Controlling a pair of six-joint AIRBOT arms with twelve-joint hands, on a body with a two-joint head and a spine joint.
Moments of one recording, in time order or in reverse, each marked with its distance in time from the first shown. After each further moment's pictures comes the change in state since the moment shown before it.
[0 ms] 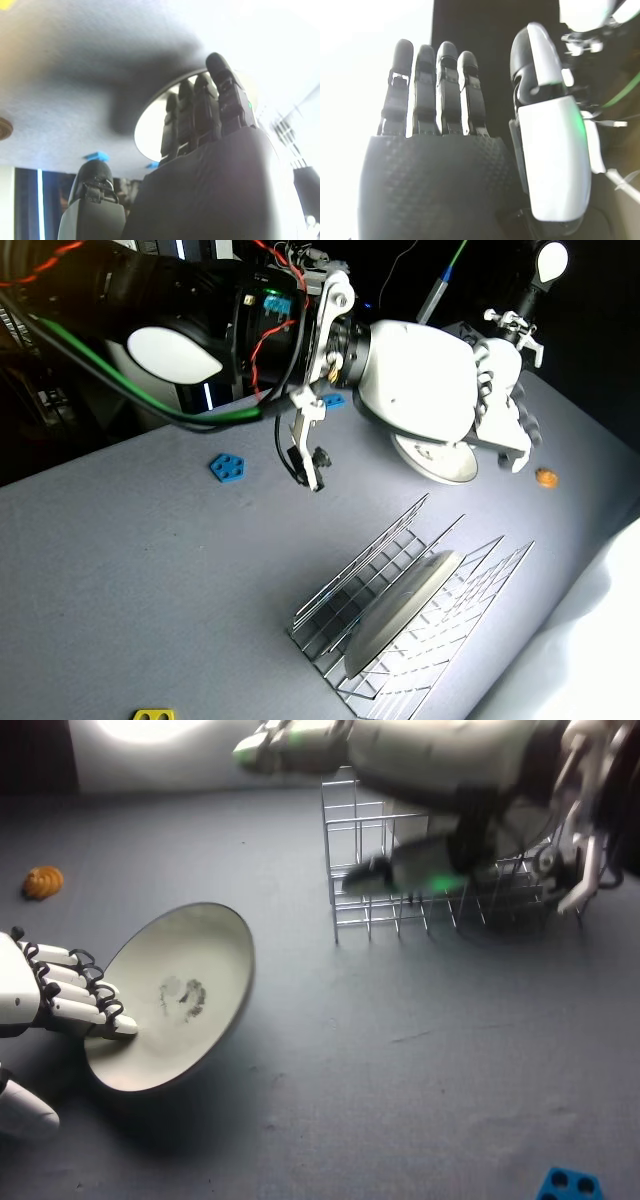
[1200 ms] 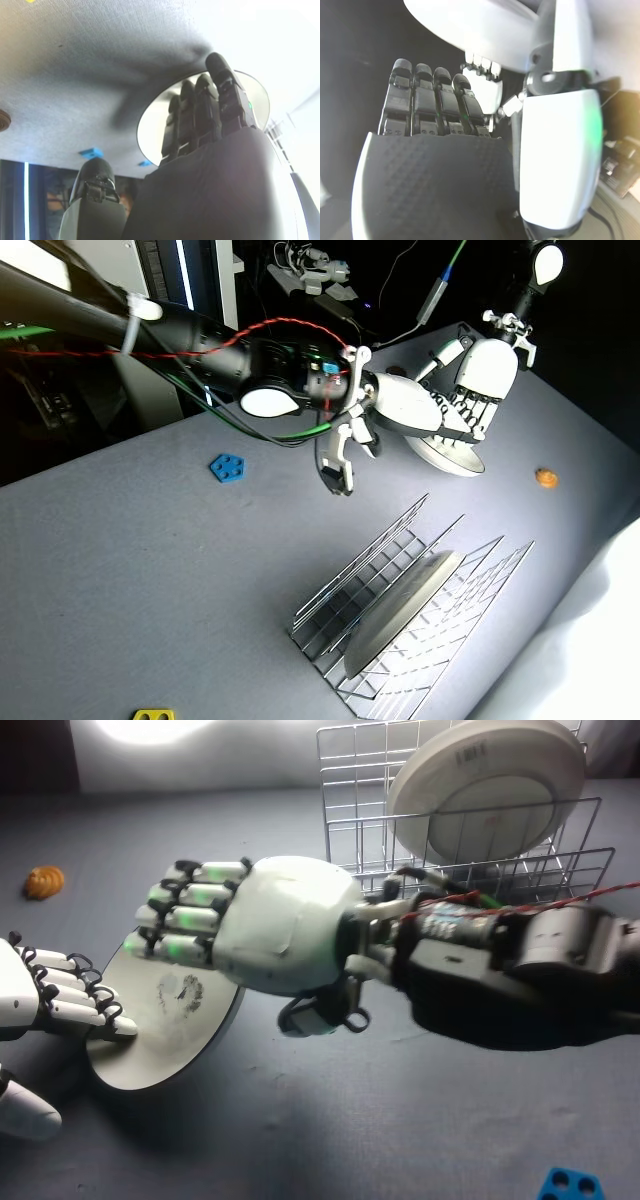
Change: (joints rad) left arm 0.027 -0.002 0.000 -0.028 -0.003 -0.006; right arm -0.206 -0.421 0.273 -0.097 0.063 -0.275
